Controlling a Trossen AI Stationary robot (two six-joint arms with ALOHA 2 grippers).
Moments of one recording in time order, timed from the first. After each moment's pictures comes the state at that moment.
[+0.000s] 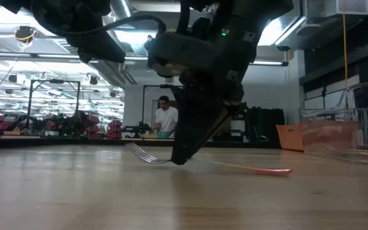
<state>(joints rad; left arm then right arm) -0.11 0.97 0.62 -0.19 -0.33 -0.31 0.34 2.16 1.56 -0.56 0.14 0.65</state>
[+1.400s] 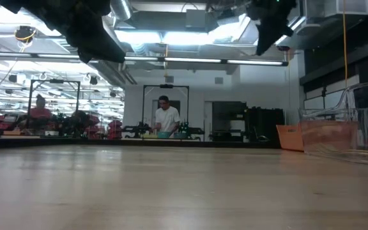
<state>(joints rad) -0.11 0.97 0.62 -0.19 -0.33 -0.31 -0.46 1.39 1.56 -1.17 0.22 0.19</state>
